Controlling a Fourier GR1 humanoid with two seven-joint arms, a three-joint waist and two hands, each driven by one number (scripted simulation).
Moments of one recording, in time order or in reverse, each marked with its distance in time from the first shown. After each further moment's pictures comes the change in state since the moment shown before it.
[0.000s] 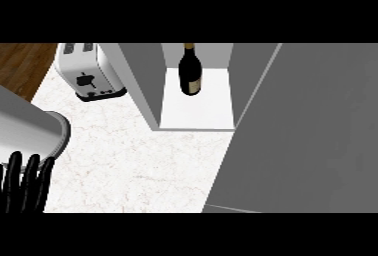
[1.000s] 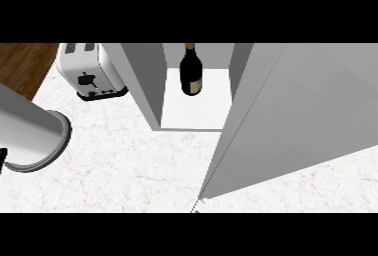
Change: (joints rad) left arm 0.092 0.107 0.310 0.072 0.174 -0.273 0.051; right arm -0.211 -0.089 0.295 0.024 0.292 -0.452 -0.027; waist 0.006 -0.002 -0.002
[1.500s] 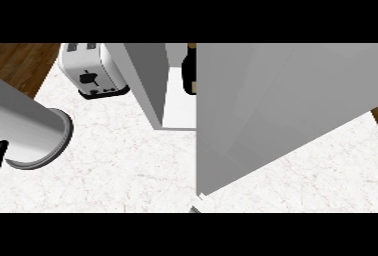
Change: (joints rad) left arm -0.045 -0.015 0.032 -0.003 0.047 -0.046 0.061; right arm -0.241 -0.095 0.047 0.038 -0.005 -0.176 0.028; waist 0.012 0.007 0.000
